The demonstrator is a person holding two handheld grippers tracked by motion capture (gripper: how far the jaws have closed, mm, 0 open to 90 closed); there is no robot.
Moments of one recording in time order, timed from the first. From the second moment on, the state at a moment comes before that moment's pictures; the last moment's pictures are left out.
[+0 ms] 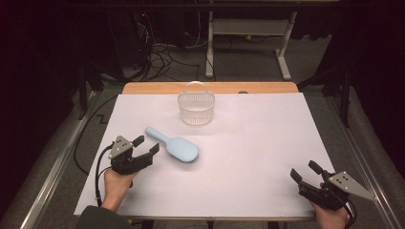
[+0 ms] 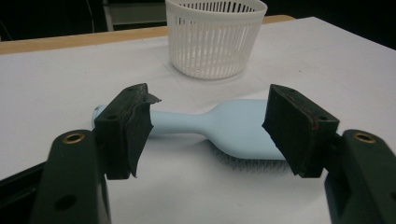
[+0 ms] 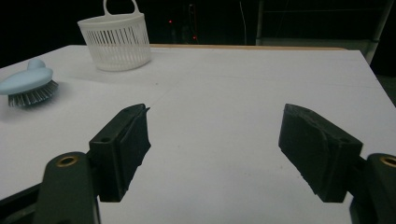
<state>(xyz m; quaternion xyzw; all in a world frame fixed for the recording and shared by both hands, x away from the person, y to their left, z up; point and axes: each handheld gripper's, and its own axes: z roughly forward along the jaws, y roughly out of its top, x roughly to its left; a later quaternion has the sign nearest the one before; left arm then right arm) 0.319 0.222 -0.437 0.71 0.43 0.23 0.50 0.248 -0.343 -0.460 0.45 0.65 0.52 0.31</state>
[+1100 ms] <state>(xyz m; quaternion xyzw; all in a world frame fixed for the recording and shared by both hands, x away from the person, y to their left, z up) 0.374 0.195 -0.424 0.74 0.44 0.24 0.46 0.248 -0.343 -0.460 0.45 0.66 0.52 0.30</state>
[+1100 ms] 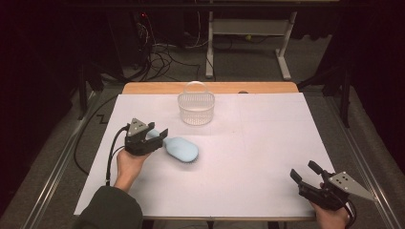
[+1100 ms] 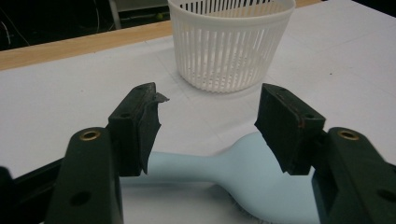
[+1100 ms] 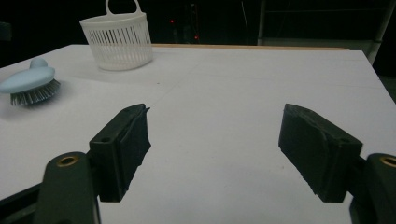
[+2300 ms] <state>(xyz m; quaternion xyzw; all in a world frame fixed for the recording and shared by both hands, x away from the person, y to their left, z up) 0.434 0.185 -0.405 0.83 0.48 0.16 0.25 0.249 -0.343 -0.460 0.45 0.66 0.52 0.30</state>
